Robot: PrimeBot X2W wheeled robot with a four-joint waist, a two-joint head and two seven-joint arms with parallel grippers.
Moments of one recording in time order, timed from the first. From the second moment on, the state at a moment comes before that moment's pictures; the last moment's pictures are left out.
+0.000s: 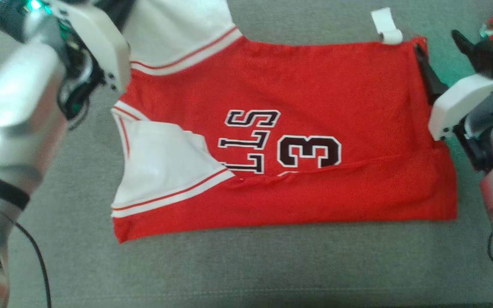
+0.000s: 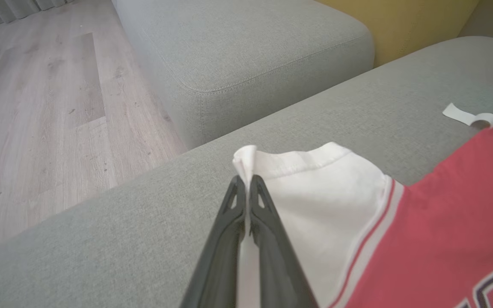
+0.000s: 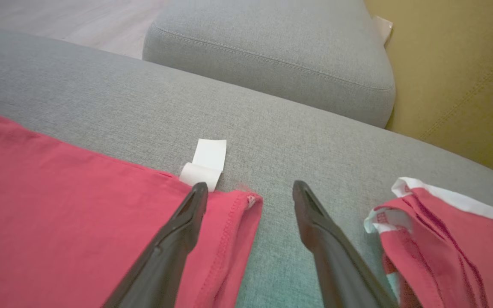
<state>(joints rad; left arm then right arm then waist) -1.16 0.39 -0.99 0.79 -0.76 -0.13 -0.05 -0.64 -0.33 0.21 0.45 0.15 0.13 0.17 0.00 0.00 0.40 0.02</state>
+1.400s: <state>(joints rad) -1.17 0.45 -1.02 0.69 -0.69 -0.06 -0.13 -0.98 -0.42 0.41 0.82 0.39 0.13 0.08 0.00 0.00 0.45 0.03</state>
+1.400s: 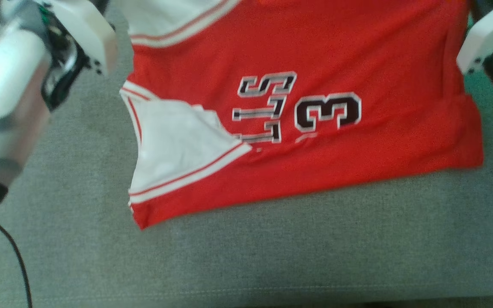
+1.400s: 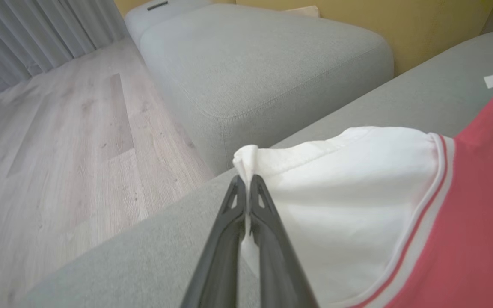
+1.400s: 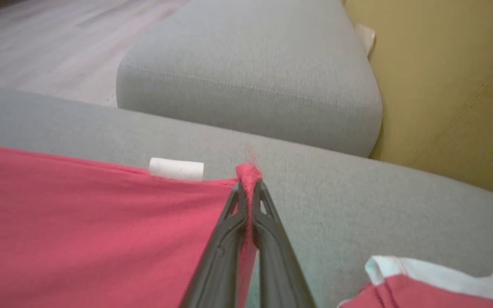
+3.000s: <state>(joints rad) -0.85 0.66 -1.23 0.23 -0.78 -0.13 0.07 -0.79 -0.84 1.02 0.58 0.87 0.13 0.18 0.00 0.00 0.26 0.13</state>
